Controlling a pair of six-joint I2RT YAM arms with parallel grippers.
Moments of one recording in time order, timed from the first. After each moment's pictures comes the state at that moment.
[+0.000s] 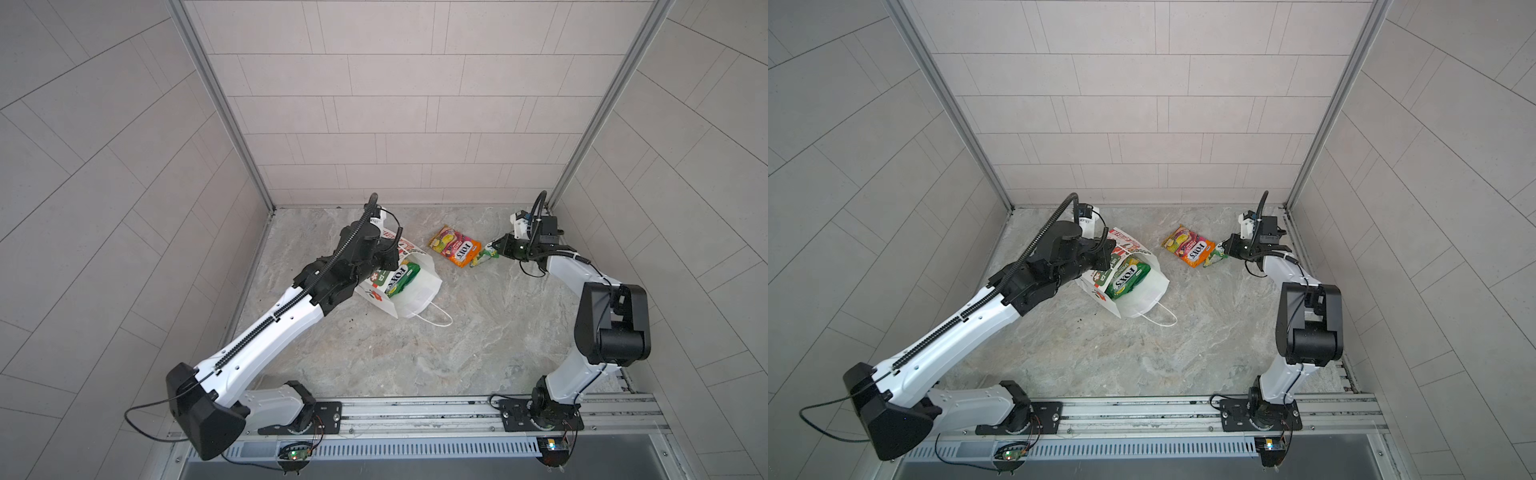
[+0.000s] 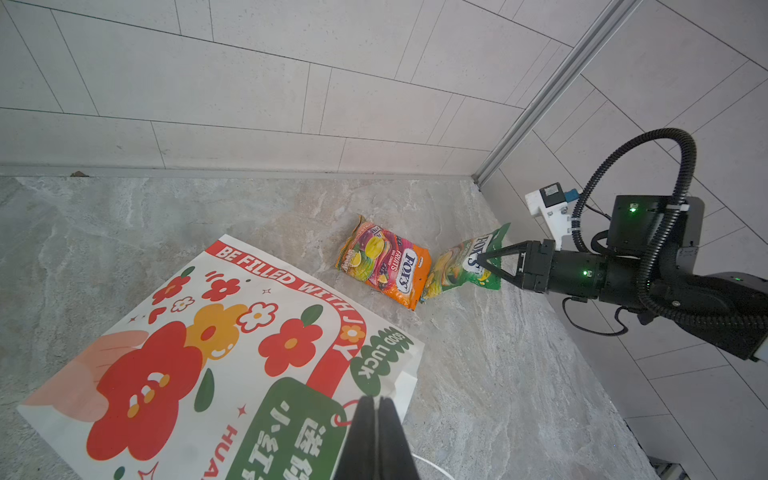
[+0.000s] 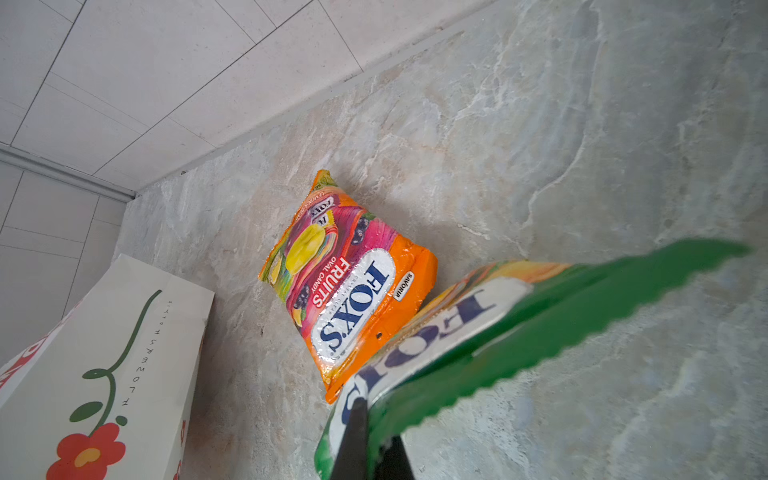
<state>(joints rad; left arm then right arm) -0.68 1.24 1.26 -0.47 -0.13 -0.46 -0.15 1.68 1.12 -0.21 -0.49 0.27</state>
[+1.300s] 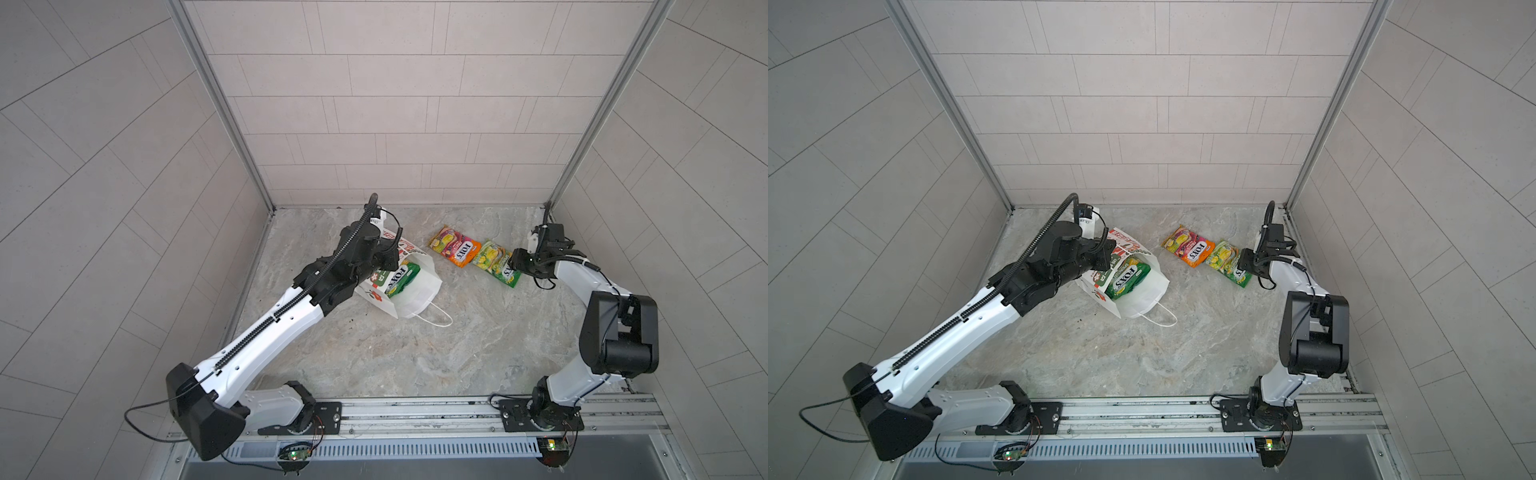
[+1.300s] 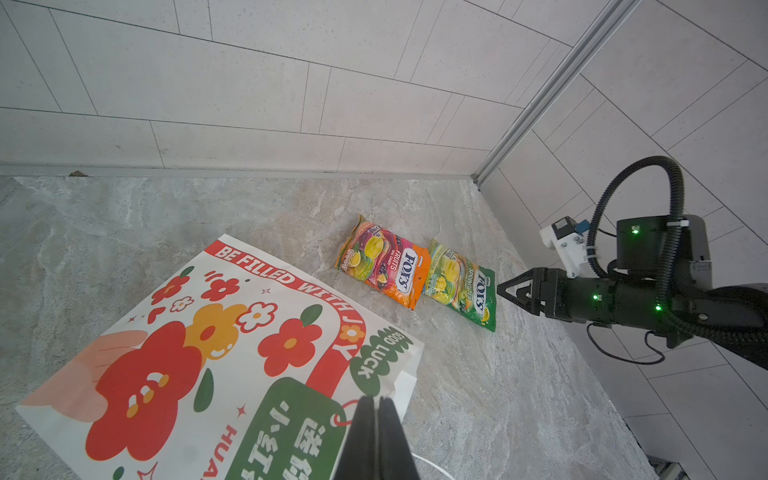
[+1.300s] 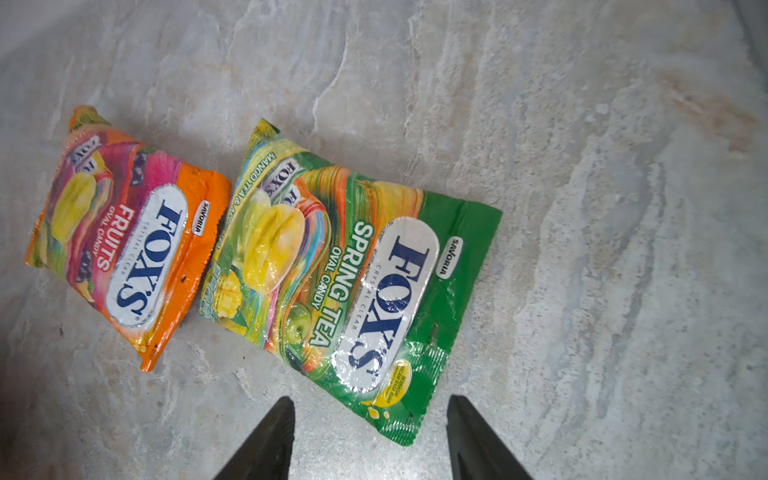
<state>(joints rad) -0.68 1.24 1.26 -0.47 -0.13 -0.46 -0.18 1.57 1.06 -0.45 -0.14 0.23</state>
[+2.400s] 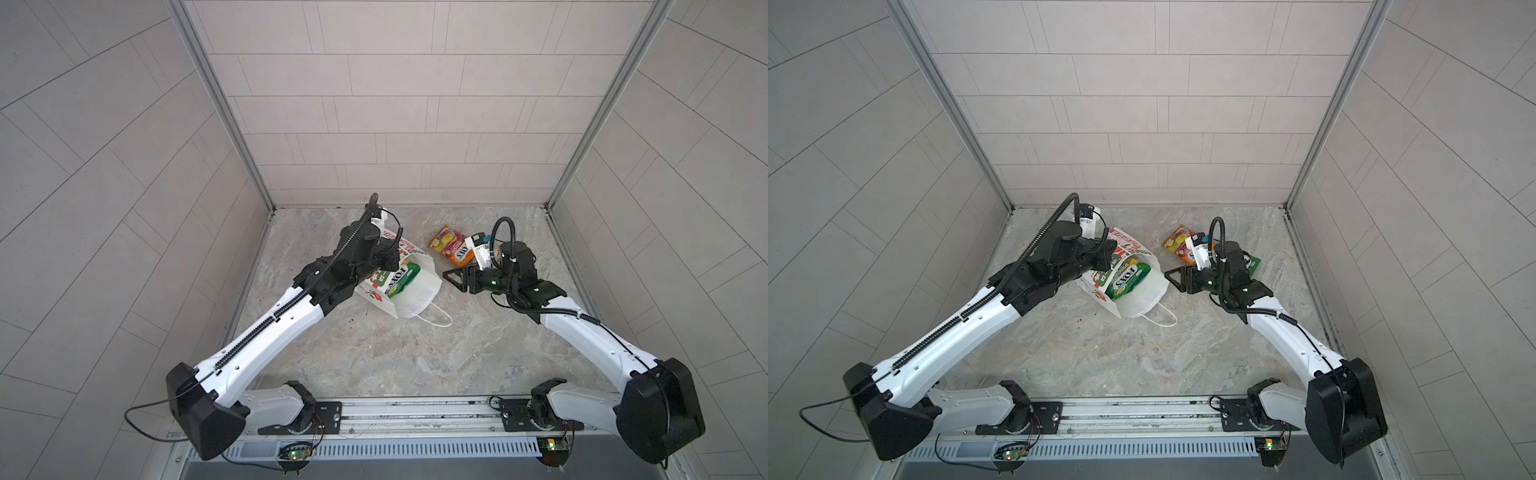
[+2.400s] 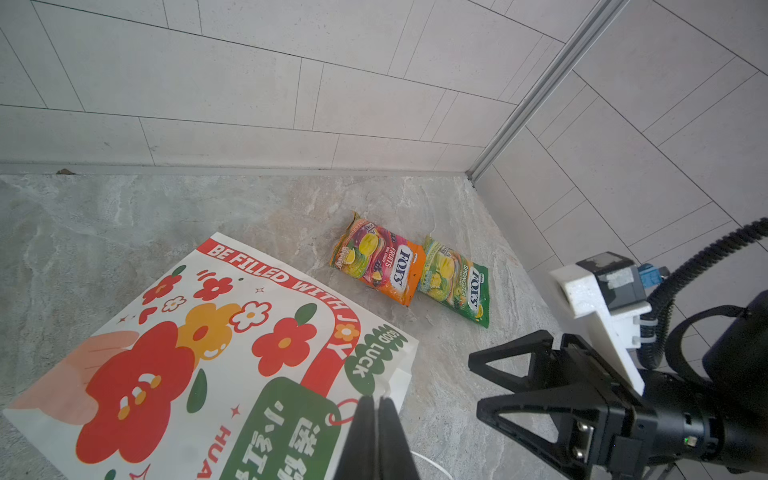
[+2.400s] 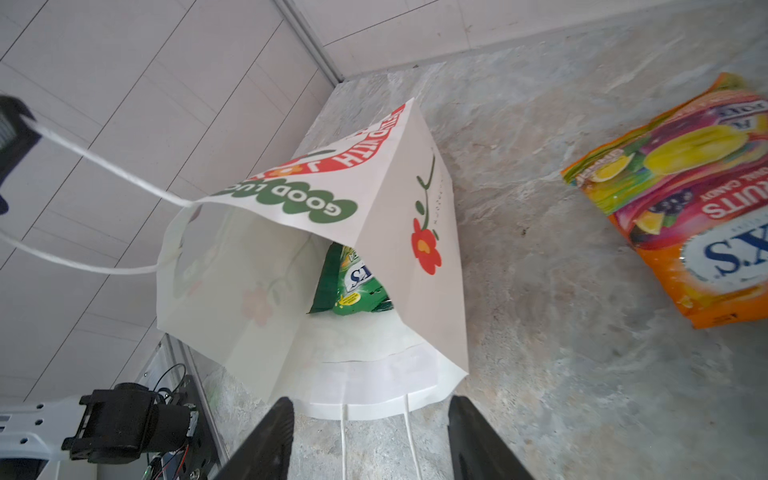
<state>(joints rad) -0.68 1.24 1.26 -0.47 -0.11 -0.46 0.35 1.19 0.80 -0.12 -0.55 0.34</state>
